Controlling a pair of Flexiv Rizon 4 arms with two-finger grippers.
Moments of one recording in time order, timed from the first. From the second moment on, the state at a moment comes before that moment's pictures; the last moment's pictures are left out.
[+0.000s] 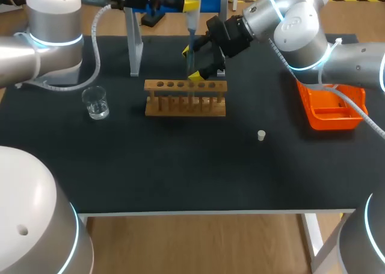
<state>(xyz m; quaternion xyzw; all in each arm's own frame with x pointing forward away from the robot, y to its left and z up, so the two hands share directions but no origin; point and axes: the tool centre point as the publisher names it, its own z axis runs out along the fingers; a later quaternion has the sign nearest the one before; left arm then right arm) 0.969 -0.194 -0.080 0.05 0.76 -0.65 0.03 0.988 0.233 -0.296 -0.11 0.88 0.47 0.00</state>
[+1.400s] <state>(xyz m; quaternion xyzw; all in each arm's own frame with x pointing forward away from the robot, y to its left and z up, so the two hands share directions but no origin) 0.973 -0.195 -0.083 0.05 0.77 -0.64 0.02 0.988 0.233 -0.296 -0.11 0.88 0.47 0.00</state>
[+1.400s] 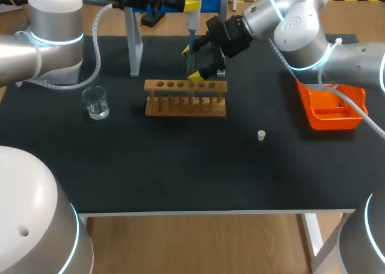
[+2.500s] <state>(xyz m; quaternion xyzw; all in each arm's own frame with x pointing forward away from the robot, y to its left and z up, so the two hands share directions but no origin) 0.973 -0.195 -0.083 0.05 0.77 -0.64 0.02 0.960 0.149 -0.192 -0.06 0.89 0.45 0.05</state>
